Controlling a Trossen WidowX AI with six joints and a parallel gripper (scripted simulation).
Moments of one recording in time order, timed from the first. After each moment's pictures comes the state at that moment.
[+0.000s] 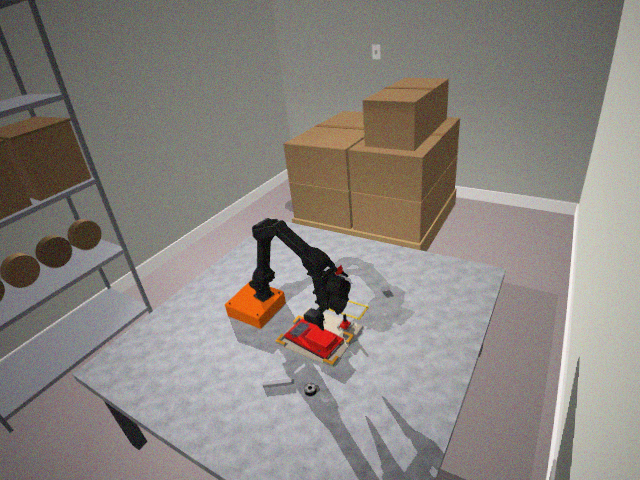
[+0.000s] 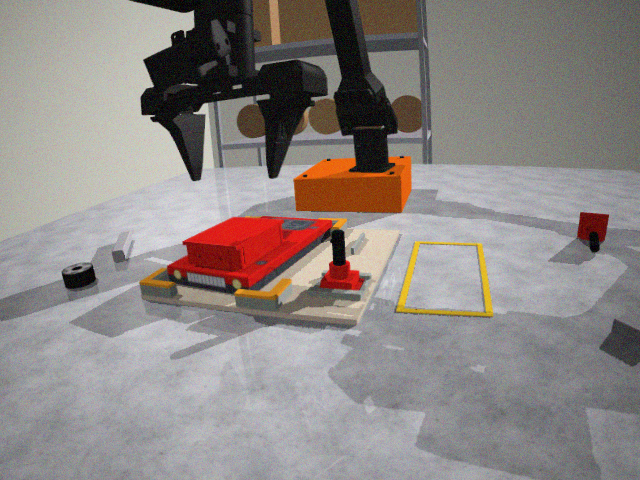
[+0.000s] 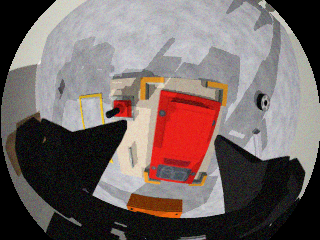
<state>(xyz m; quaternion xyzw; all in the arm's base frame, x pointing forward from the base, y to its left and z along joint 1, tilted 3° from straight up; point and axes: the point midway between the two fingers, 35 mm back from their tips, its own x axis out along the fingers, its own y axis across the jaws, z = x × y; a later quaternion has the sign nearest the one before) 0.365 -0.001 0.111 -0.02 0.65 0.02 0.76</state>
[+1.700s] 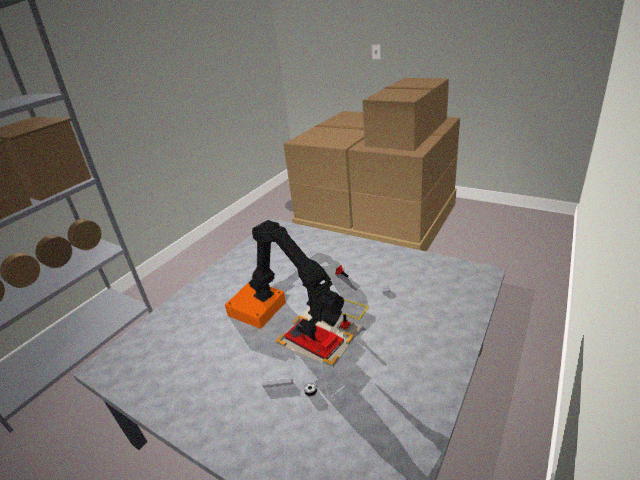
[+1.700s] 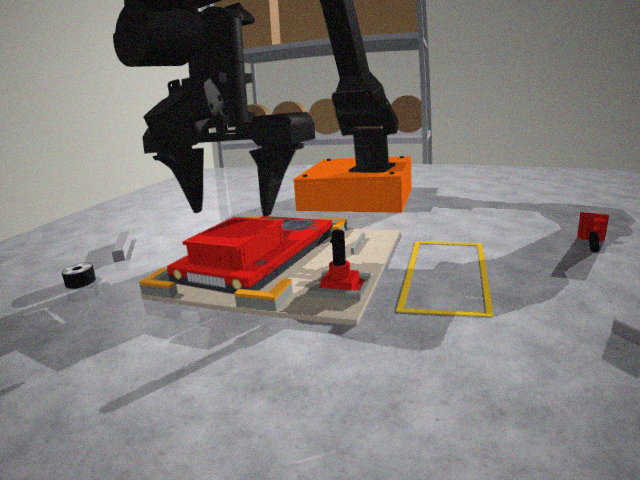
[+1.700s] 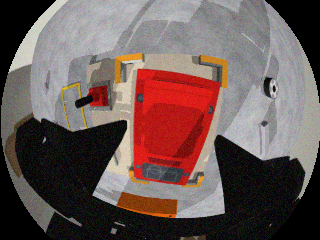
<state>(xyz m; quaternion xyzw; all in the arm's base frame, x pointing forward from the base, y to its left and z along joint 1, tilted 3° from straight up) 0.348 -0.028 0.067 -0.03 0.68 0.01 0.73</state>
